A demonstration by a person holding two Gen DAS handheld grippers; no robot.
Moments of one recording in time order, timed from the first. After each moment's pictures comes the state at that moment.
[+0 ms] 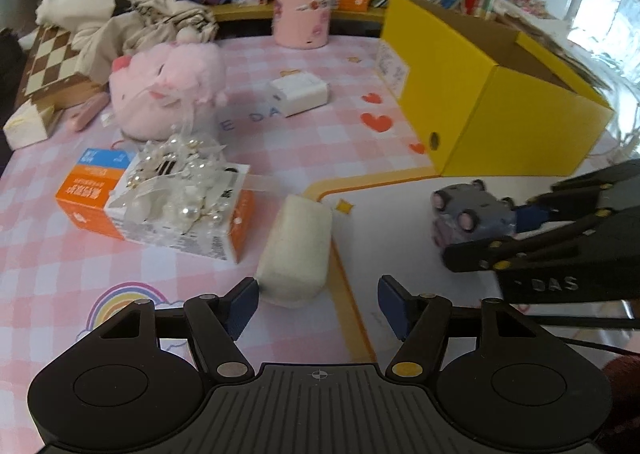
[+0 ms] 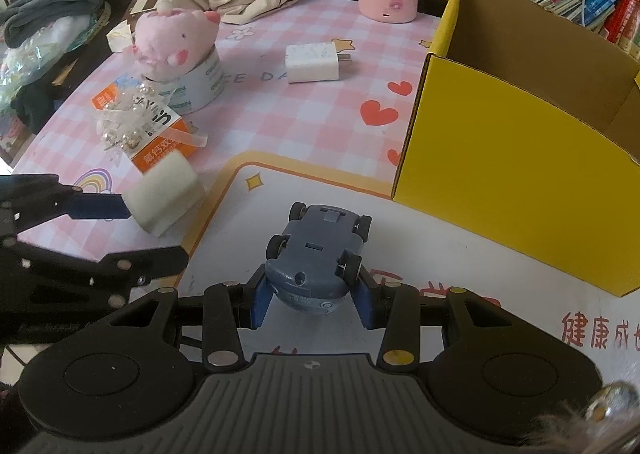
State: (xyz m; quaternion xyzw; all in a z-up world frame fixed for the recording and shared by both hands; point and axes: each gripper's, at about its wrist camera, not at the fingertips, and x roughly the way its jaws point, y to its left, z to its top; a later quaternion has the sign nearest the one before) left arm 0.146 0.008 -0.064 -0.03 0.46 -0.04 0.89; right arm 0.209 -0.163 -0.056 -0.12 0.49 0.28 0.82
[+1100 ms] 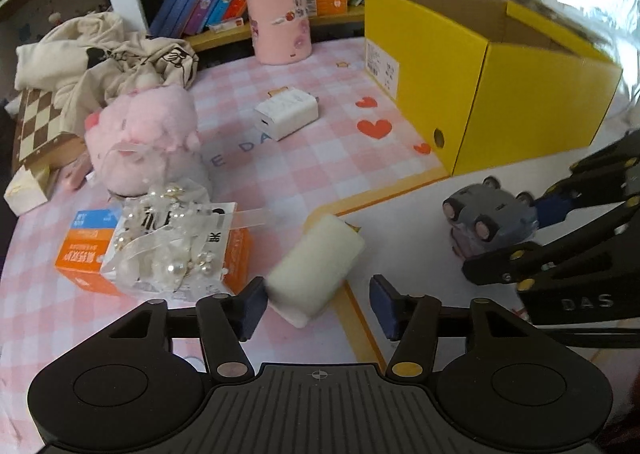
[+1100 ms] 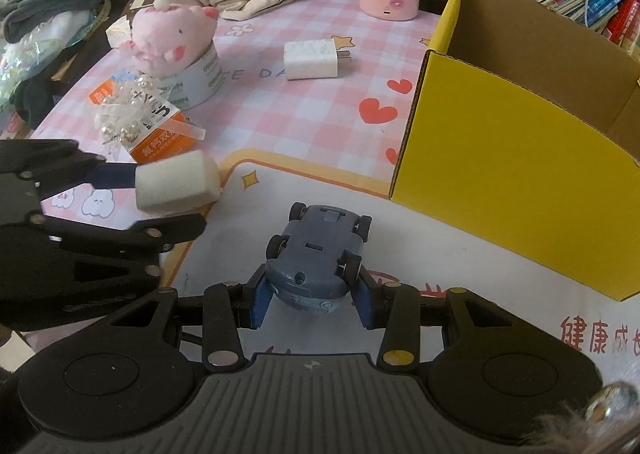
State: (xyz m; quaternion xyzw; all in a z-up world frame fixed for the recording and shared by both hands) left arm 0.168 -0.012 -0.071 0.06 0.44 -0.04 0.89; right arm 0.211 -0.163 -0.057 -0.12 0.49 0.28 0.82
